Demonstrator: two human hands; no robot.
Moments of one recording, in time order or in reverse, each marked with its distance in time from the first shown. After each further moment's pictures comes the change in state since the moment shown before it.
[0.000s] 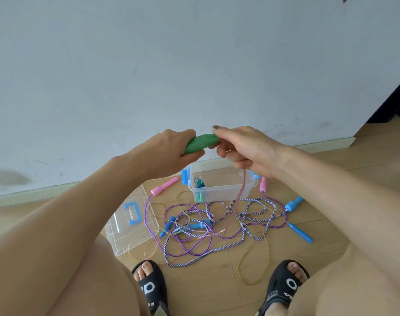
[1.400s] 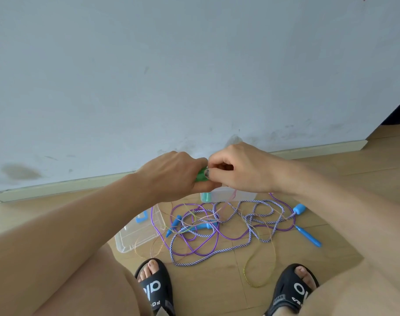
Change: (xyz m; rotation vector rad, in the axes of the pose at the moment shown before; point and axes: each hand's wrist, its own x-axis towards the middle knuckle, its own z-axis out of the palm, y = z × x) left_hand -0.025 0.002 0.015 0.277 -0.129 0.102; right_hand -0.023 -0.008 0.032 -0.861 -0.169 -0.364
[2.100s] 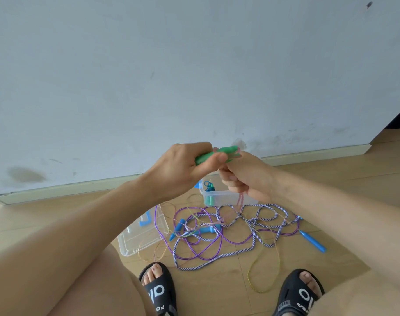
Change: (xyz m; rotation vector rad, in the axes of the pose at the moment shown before) left_hand -0.009 0.001 -0.015 -0.693 0.252 -0.080; right_hand 0.022 0.016 0.026 0.904 0.064 0.337
